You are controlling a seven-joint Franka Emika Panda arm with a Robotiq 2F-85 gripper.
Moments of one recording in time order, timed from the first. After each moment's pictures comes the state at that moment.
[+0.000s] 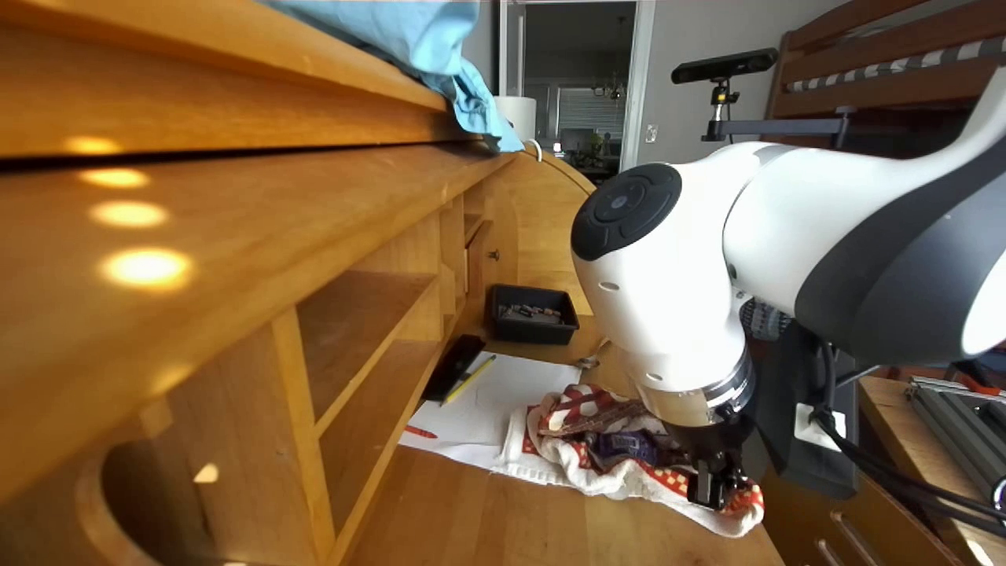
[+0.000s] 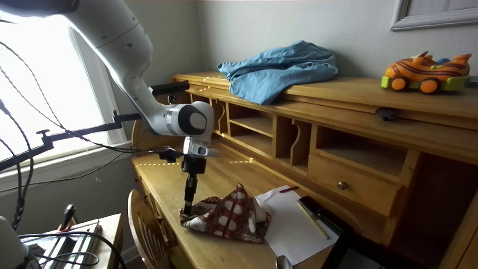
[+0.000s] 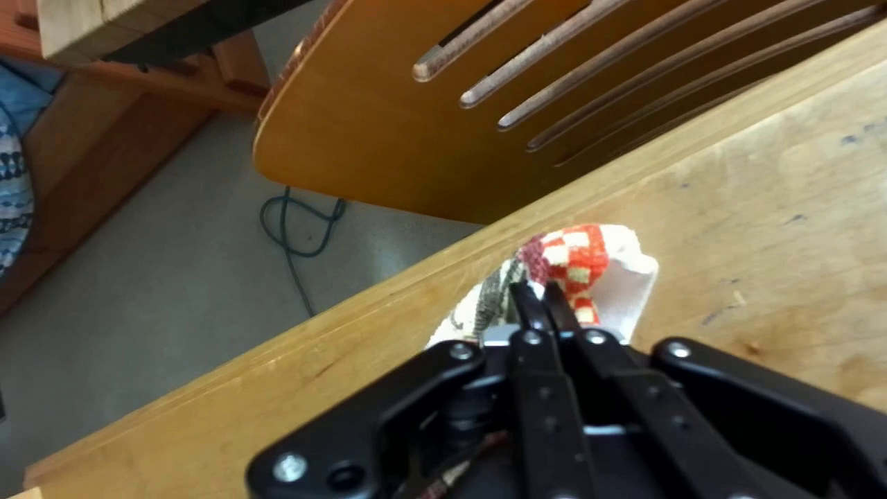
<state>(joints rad) 0.38 0.35 0.10 -2.27 -0.33 2.07 0.93</state>
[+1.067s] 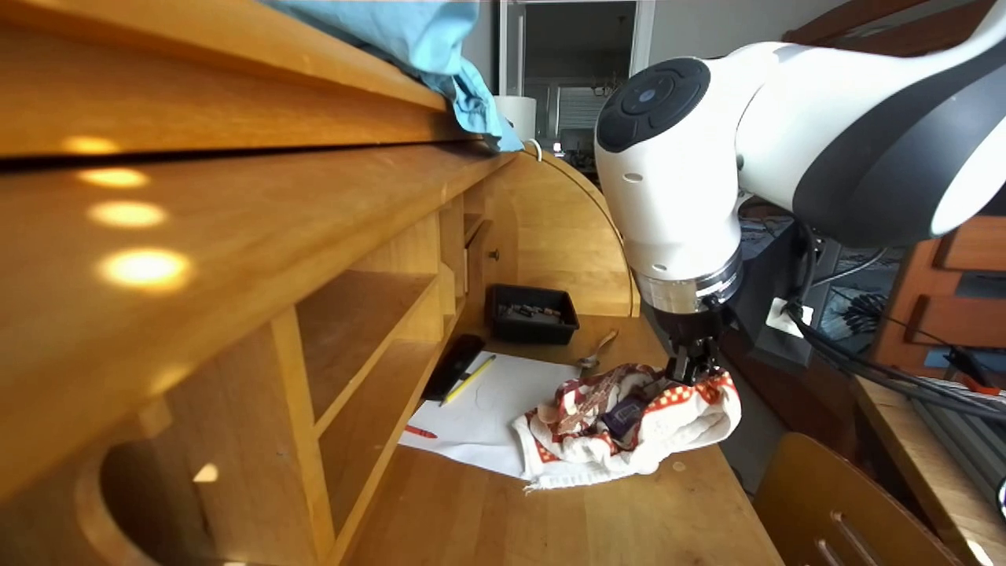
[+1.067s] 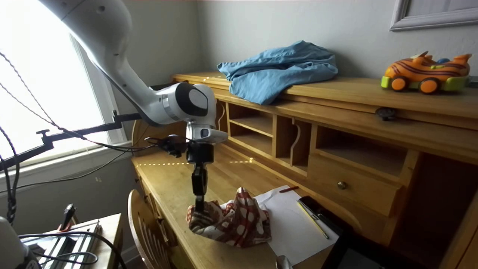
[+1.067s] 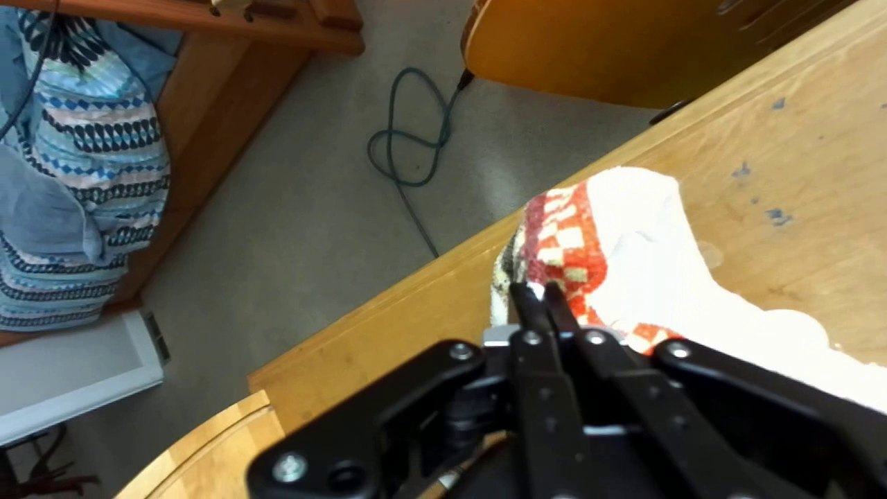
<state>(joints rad) 0.30 0.17 0.08 -2.33 -0.54 1.97 1.04</state>
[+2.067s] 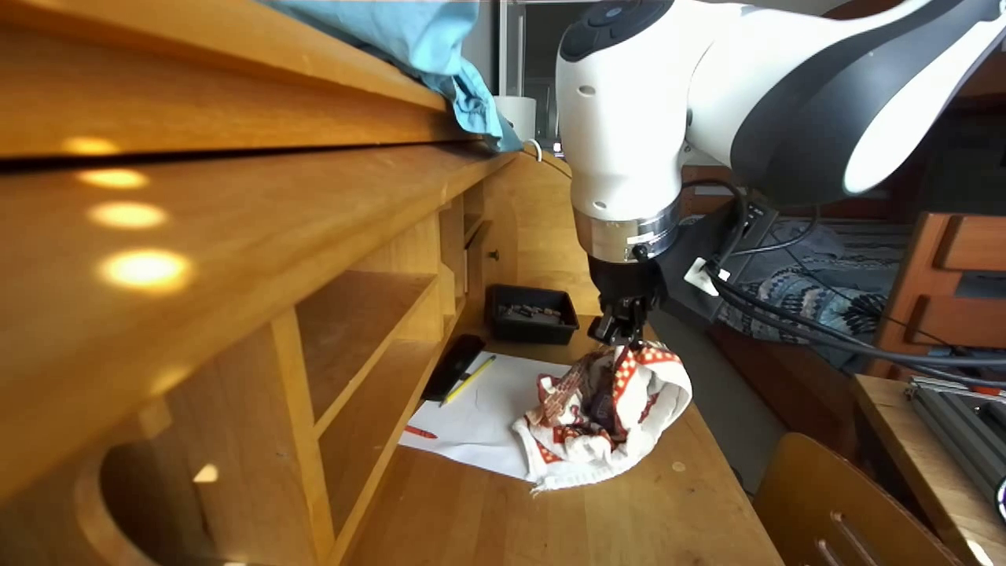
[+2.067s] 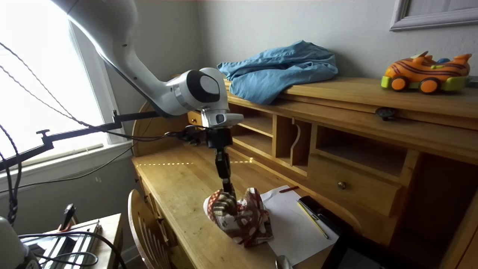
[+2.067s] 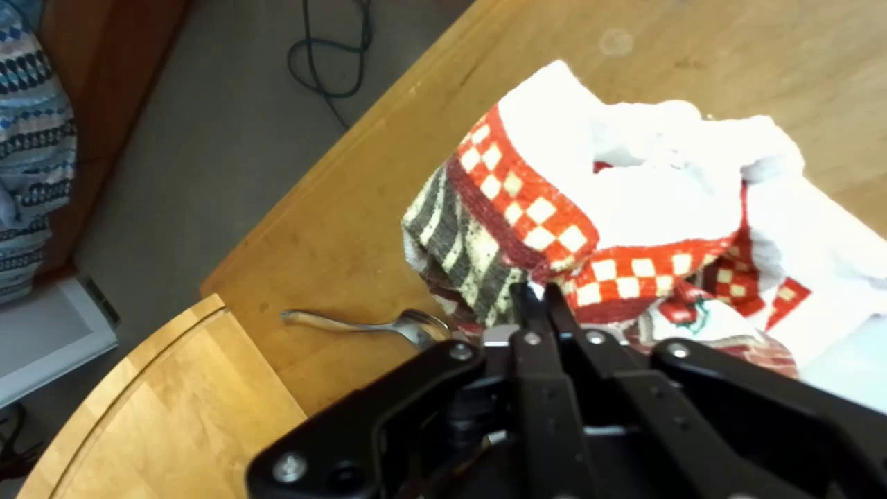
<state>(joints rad) 0.26 0.19 0.08 -2.21 -0.59 2.09 1.09</state>
